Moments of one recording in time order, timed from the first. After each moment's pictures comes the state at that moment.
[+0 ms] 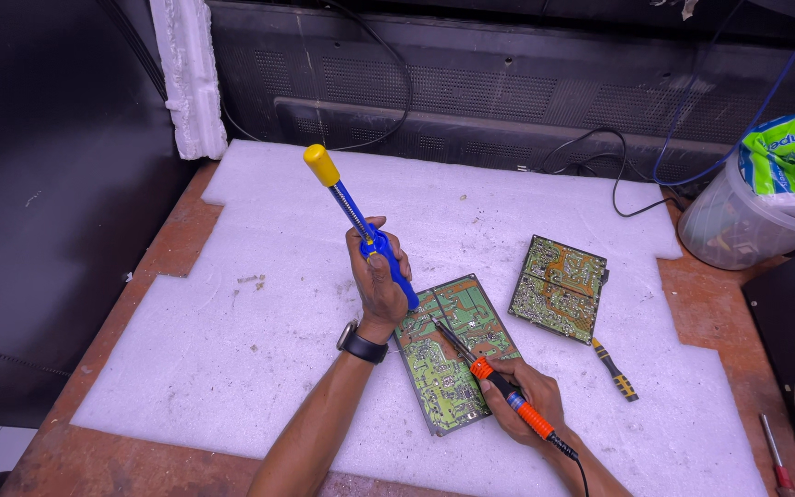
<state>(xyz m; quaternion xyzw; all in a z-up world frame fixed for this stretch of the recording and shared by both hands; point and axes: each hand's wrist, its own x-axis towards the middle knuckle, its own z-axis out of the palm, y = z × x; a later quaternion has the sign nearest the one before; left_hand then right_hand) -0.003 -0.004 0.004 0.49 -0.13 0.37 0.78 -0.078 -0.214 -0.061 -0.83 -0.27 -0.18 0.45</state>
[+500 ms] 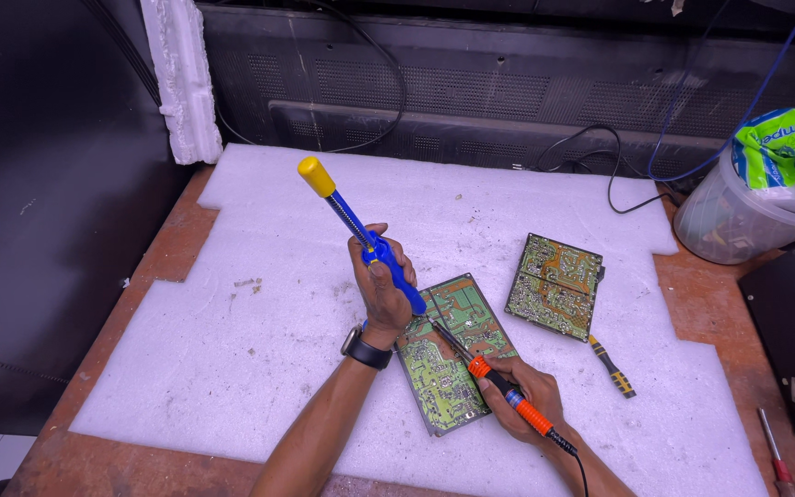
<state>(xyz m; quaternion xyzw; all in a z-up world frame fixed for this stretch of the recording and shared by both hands) -0.006 -0.014 0.001 0.47 -0.13 0.36 0.80 -0.075 -0.216 -0.065 -0.83 -0.26 -0.17 0.46</state>
